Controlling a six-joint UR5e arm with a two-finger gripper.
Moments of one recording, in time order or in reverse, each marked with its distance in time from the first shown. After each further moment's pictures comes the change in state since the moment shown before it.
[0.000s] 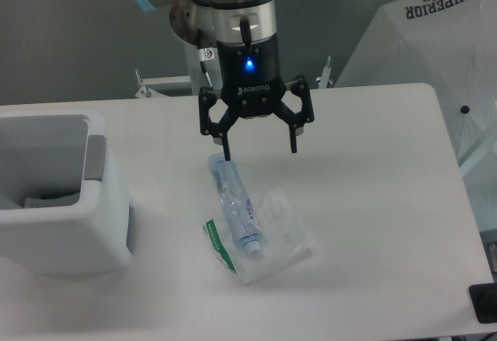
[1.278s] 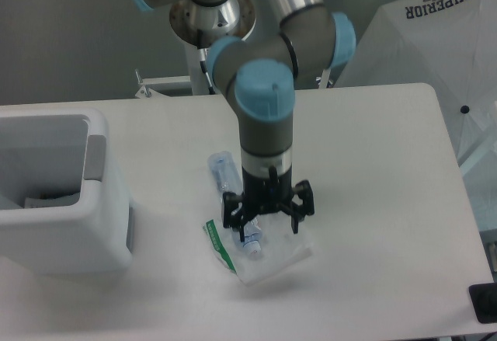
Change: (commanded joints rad) arm -0.009 -0.394 -0.018 0.120 0.009 -0.117
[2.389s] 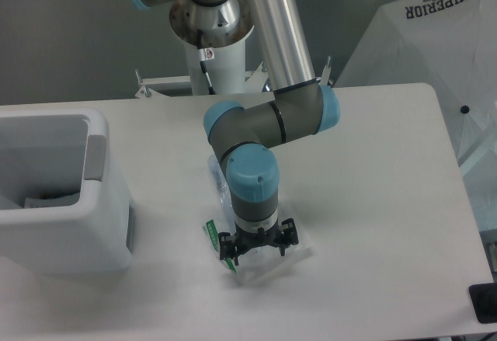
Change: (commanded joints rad) arm -0.058 -0.134 0.006 0.008 0.104 -0.057
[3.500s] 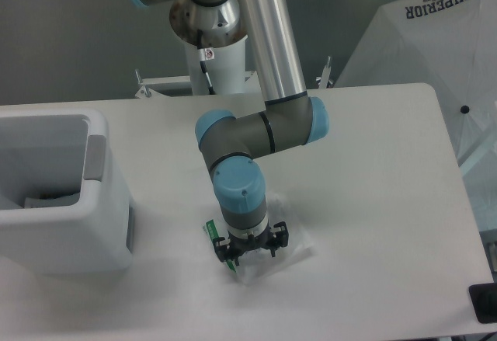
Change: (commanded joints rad) arm -0.025 -0.015 -0.003 0.002 0.052 -0.043
